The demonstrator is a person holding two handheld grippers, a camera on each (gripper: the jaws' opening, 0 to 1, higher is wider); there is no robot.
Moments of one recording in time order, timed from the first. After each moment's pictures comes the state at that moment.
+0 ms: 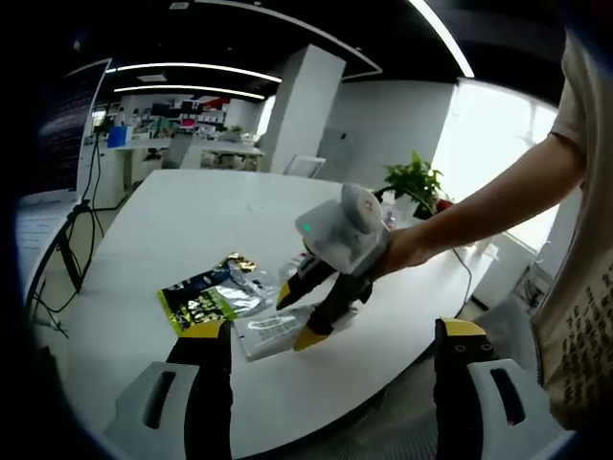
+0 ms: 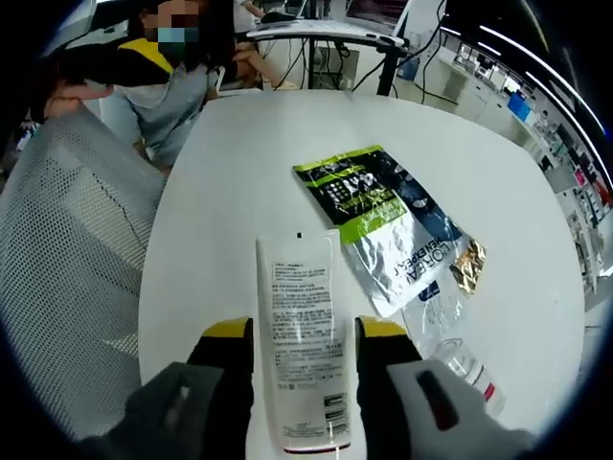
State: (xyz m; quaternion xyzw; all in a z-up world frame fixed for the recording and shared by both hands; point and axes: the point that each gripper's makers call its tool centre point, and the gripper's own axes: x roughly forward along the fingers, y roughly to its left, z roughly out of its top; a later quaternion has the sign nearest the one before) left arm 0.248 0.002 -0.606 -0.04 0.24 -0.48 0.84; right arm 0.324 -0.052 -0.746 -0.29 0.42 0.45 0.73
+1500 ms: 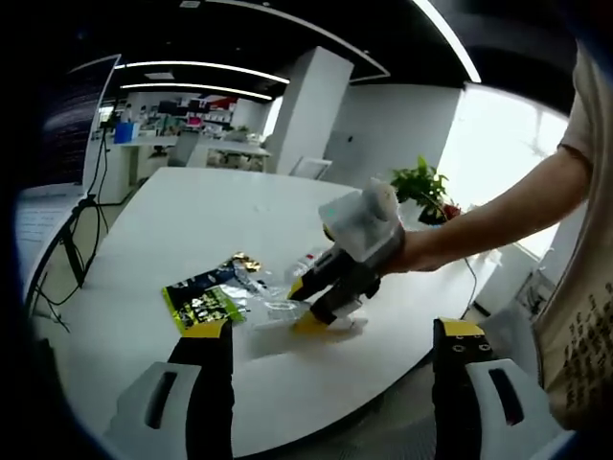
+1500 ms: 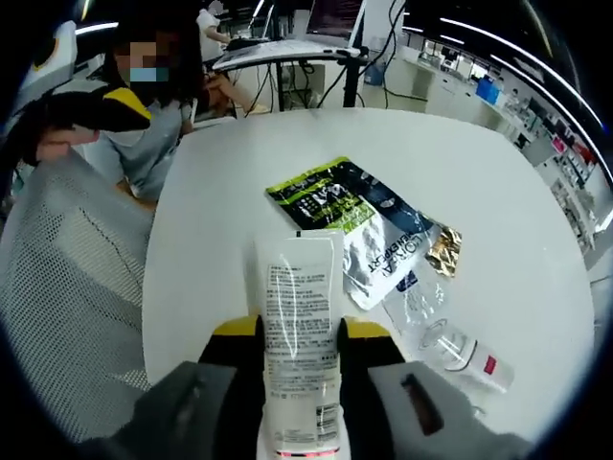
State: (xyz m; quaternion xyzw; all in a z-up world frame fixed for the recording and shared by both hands) left arm 0.252 0.005 -0.606 -0.05 0.24 -0.47 0.84; right arm 0.327 -0.068 -0.724 -0.21 0.39 0.40 0.80
